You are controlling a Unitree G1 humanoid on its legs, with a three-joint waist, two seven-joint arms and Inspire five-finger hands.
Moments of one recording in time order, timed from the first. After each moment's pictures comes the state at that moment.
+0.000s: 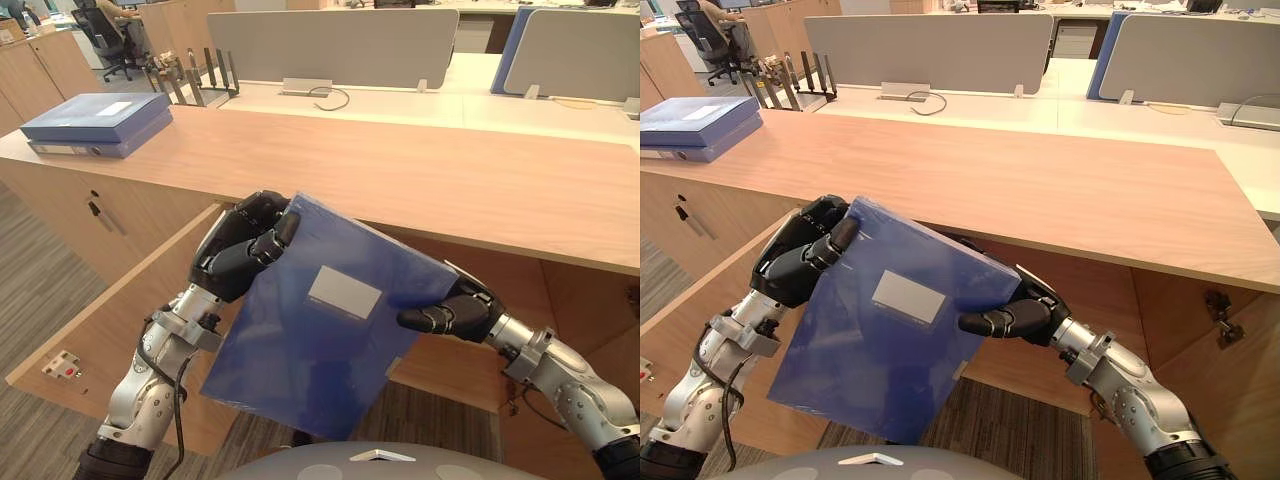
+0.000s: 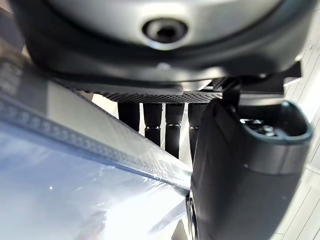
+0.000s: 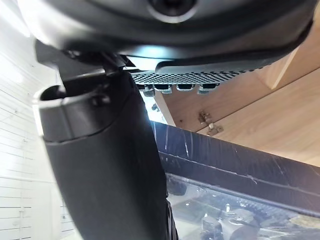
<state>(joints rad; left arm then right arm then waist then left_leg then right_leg) 0.16 0.47 -0.10 -0.27 -0.95 -0.09 -0.35 0.17 -0.70 0.13 -0.06 1.00 0.11 0.64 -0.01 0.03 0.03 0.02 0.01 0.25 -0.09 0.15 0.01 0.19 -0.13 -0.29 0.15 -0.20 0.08</state>
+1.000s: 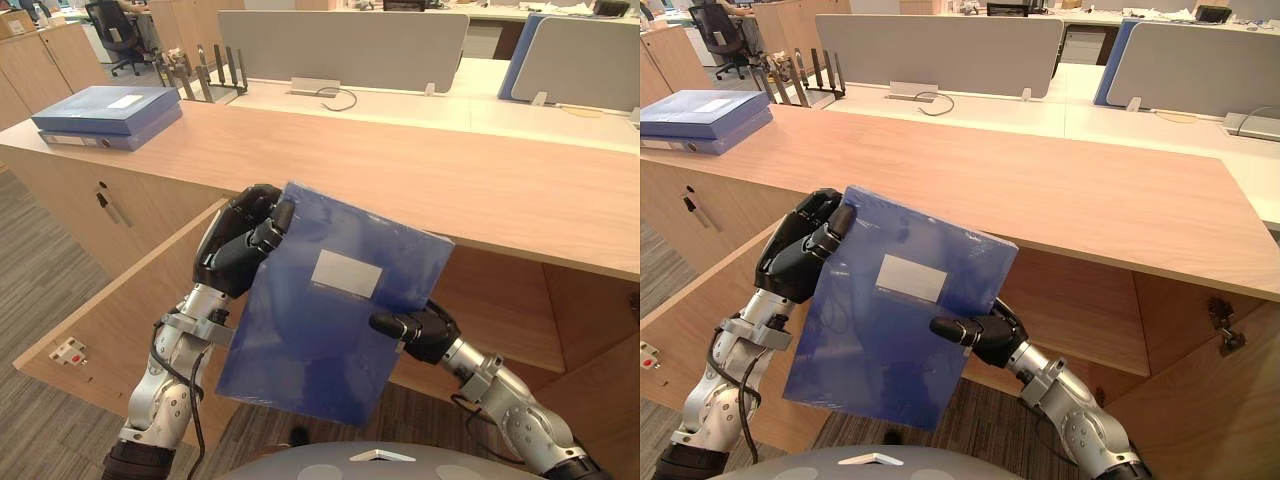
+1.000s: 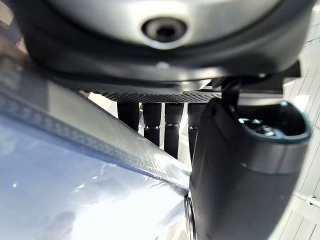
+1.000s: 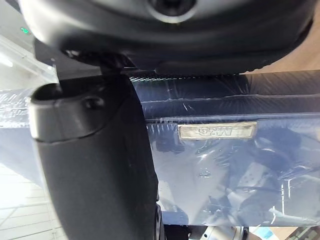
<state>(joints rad) 0.15 0.36 -0.08 -0.28 -0.89 -0.09 -0.29 0.23 -0.51 0.28 -0.02 1.03 0.10 0.61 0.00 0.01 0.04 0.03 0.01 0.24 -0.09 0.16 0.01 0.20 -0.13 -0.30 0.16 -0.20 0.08</state>
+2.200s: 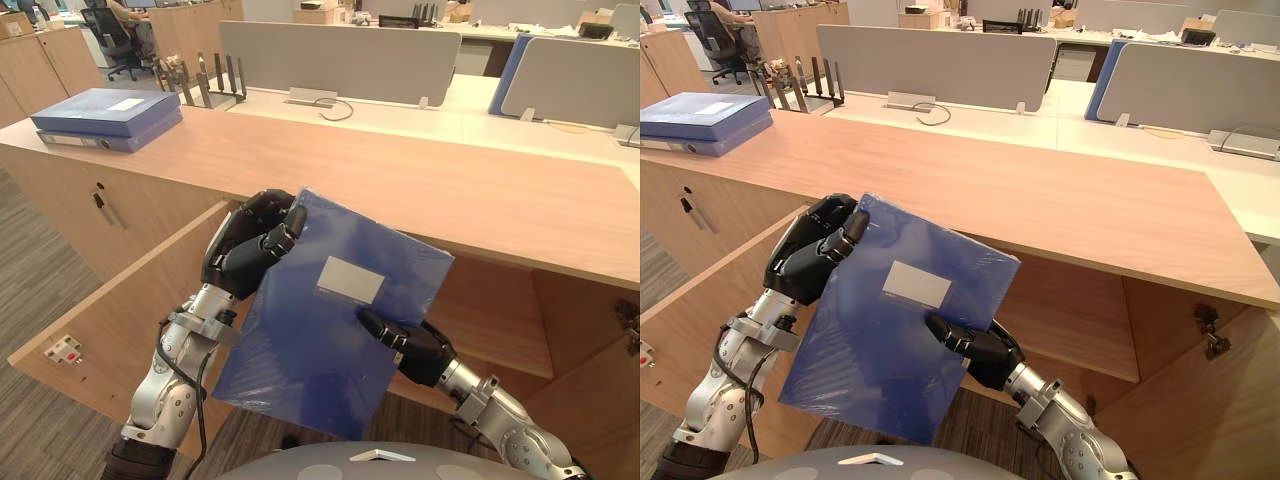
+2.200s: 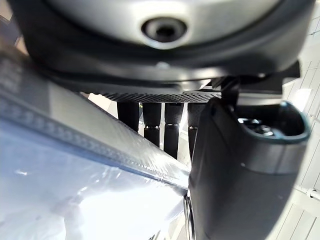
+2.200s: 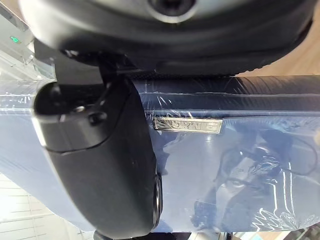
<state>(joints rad) 0.14 0.37 -0.12 -0.28 -0.85 -0.08 -0.26 0.28 -0.51 0.33 0.00 1.04 0.07 0.59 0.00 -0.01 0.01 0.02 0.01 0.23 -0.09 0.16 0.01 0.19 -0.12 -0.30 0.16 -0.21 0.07</state>
